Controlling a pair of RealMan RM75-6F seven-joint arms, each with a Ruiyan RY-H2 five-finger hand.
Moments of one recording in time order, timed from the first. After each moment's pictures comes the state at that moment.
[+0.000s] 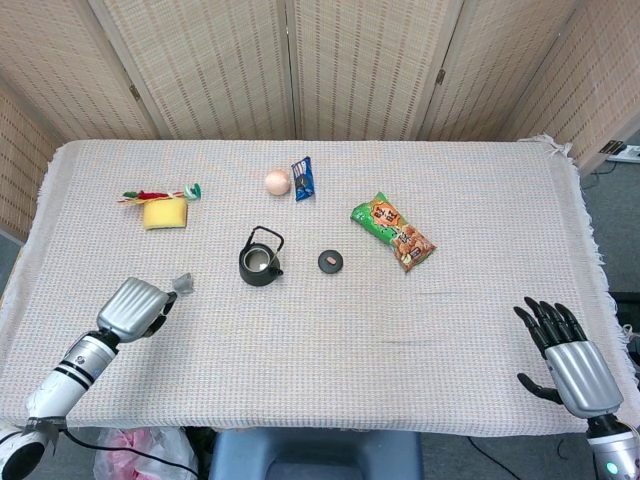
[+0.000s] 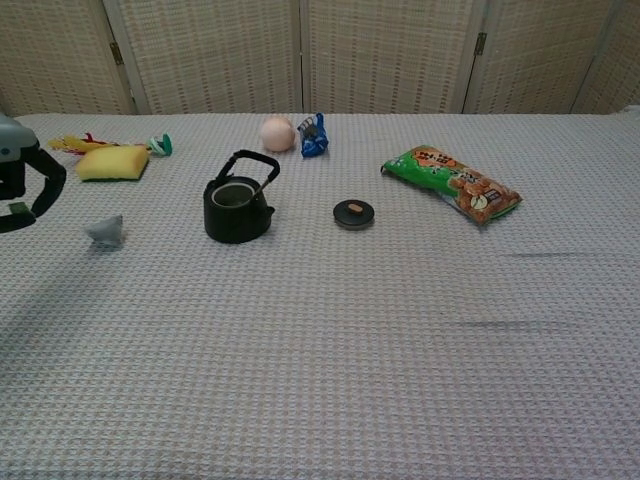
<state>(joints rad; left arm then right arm) -0.63 -1.04 -0.04 -1.76 1.30 0.92 0.46 0.07 -1.04 -0.04 -1.68 -1.65 1.46 -0.06</state>
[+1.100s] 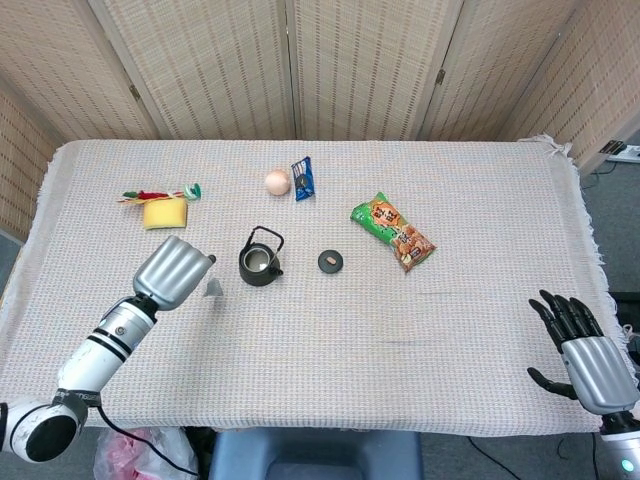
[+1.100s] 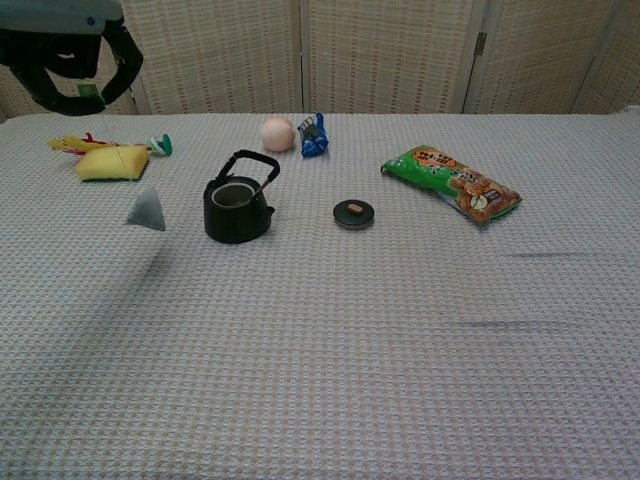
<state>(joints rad) -0.92 -0.91 -0.15 -2.06 0.89 0.93 0.92 0.07 -1.00 -0.03 -1.67 -1.64 1.48 0.04</state>
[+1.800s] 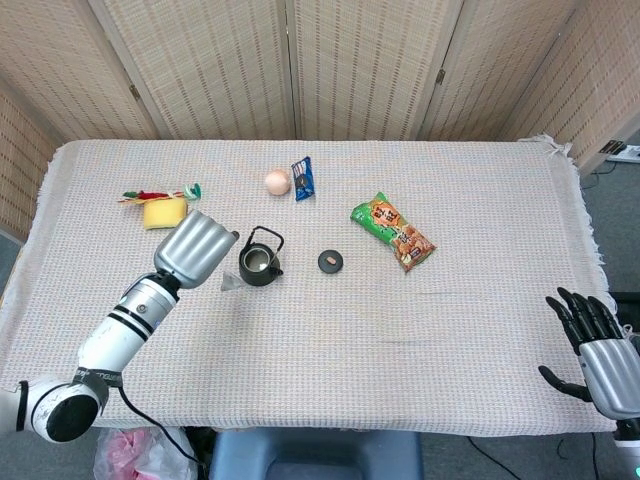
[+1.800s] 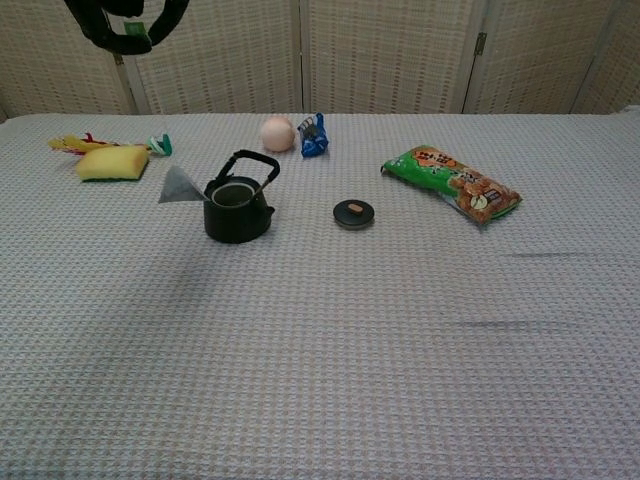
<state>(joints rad) -1.11 -0.89 -0.18 -2.06 0.72 0.92 0.94 0.04 -1.00 -0.02 -1.67 -1.64 1.54 0.06</state>
